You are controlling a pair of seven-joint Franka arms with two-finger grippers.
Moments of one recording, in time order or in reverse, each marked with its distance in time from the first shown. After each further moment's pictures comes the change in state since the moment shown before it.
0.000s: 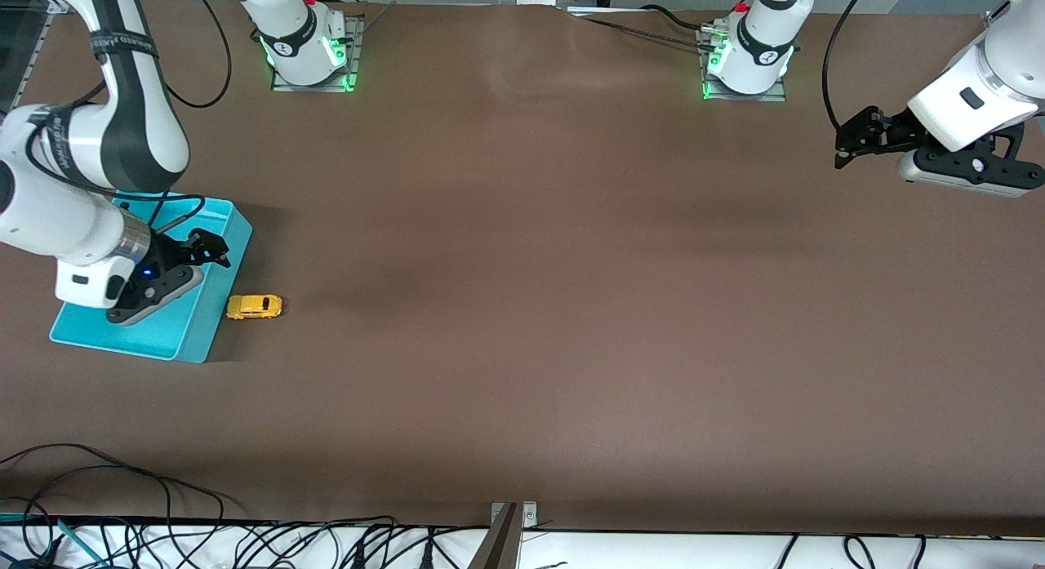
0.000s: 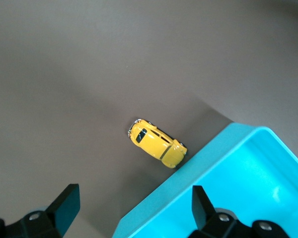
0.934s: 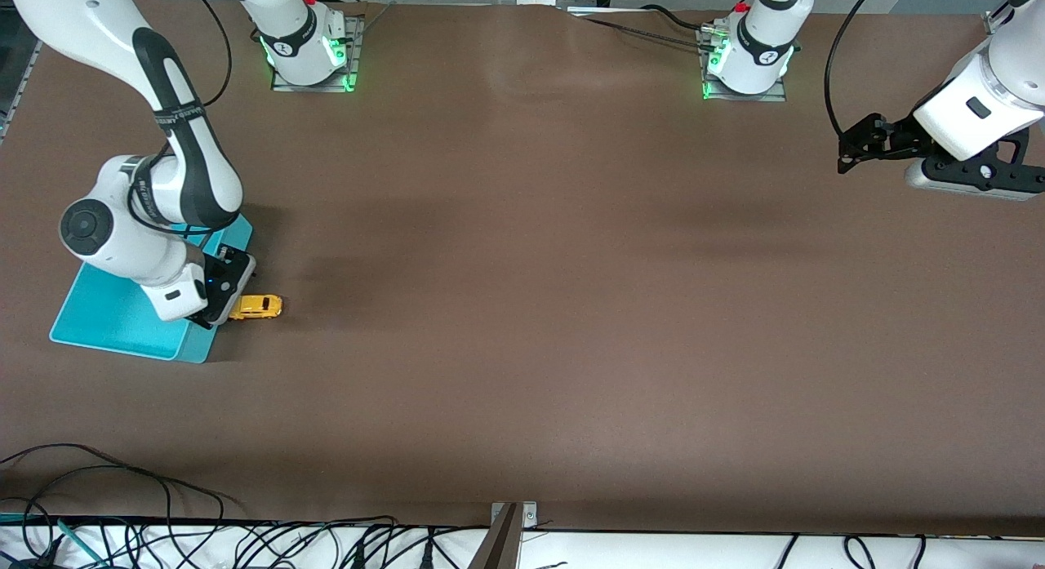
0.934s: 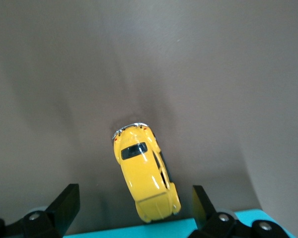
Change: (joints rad) left arm 0.012 0.008 -0.007 0.006 -0.002 0.000 -0.024; right arm -0.023 0.155 0.006 -0.175 -0.002 0.389 -0.594
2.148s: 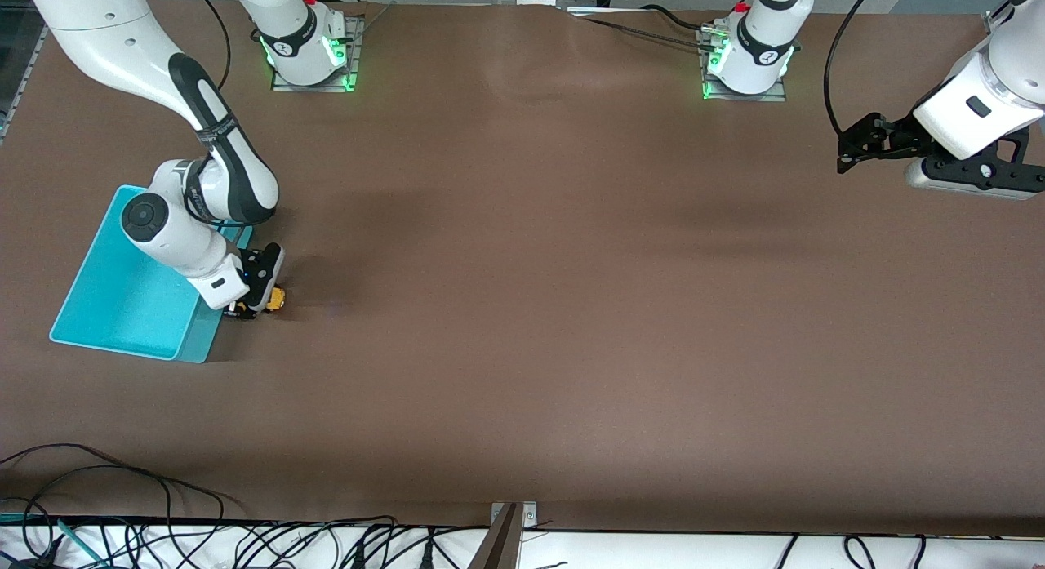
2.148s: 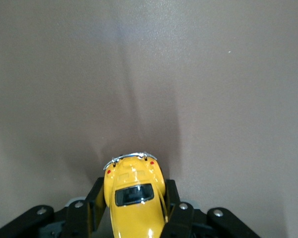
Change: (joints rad) left arm -0.001 0.000 -0.002 0.003 -0.001 0.000 -0.002; right arm -0.013 0.054 0.039 -0.101 0.000 0.219 -0.116
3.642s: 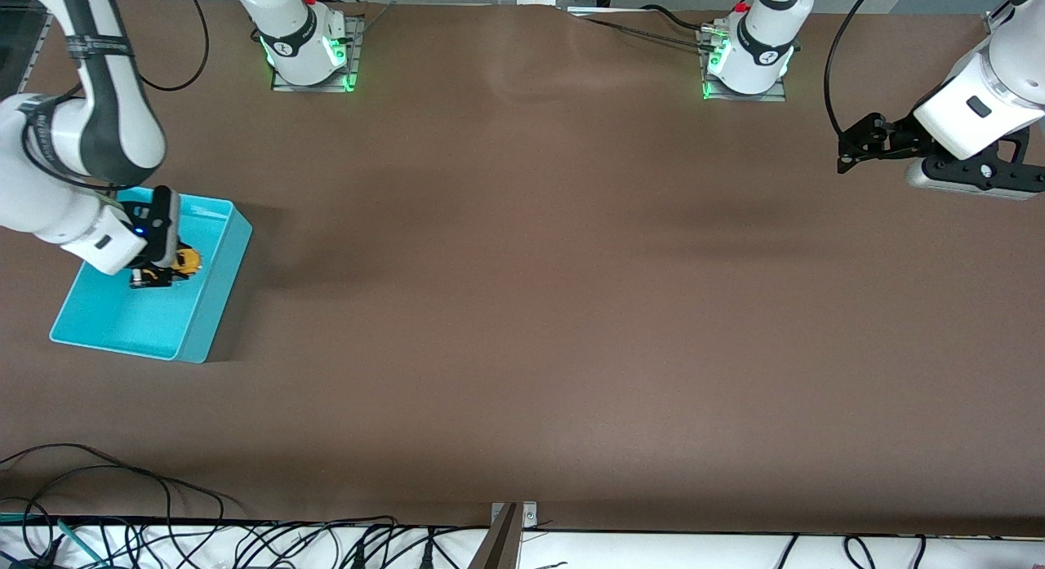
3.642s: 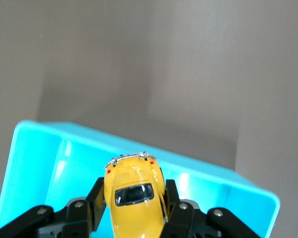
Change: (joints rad) left arm 0.000 0.000 0.001 0.000 0.000 0.000 0.000; right arm -0.211 -0.285 0.034 0.096 -0.002 -0.496 -0.470
